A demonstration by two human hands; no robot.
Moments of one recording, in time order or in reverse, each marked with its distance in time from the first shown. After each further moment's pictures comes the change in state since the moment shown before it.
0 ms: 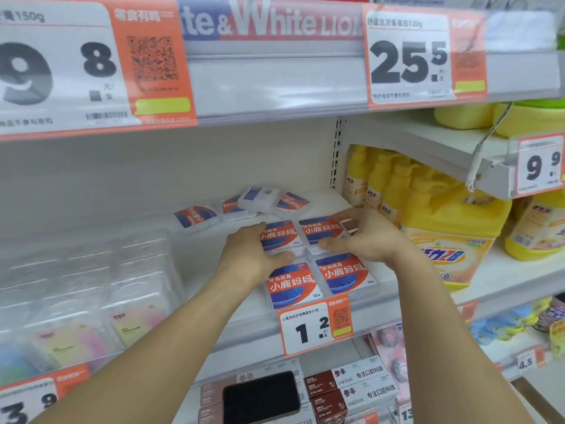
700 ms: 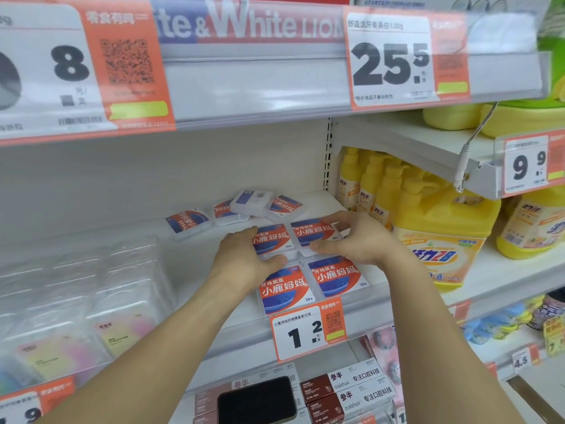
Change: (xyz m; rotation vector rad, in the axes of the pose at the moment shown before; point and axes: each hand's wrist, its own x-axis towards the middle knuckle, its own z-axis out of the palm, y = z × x) left_hand 0.000 0.004 0.001 0.077 -0.021 -0.031; right_hand 0.004 0.004 0.002 -0.039 -0.012 -0.008
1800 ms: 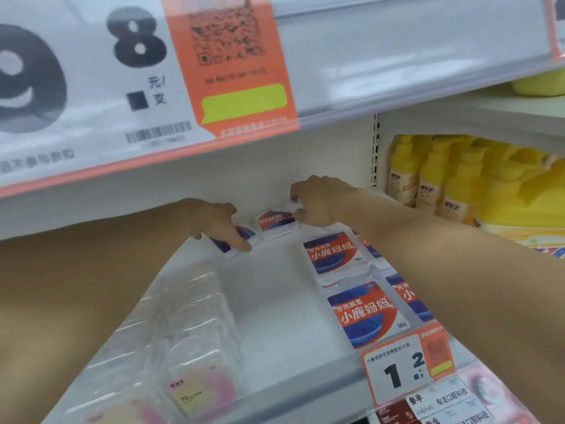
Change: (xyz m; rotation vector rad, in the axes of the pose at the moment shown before) left_hand 0.152 -0.082 -0.111 0.469 -0.433 -0.080; right_hand 0.116 -0.118 0.061 -0.706 0.040 -0.422
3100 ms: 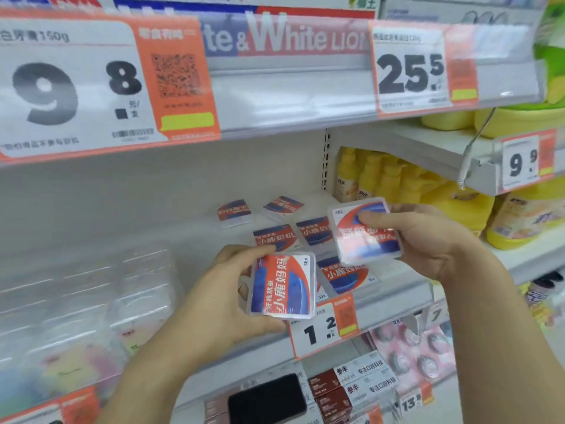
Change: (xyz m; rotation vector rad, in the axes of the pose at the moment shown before) left_hand -0.180 0.065 0.131 -0.590 0.436 0.616; right_hand -0.218 0.063 -0.039 1.581 0.233 0.608
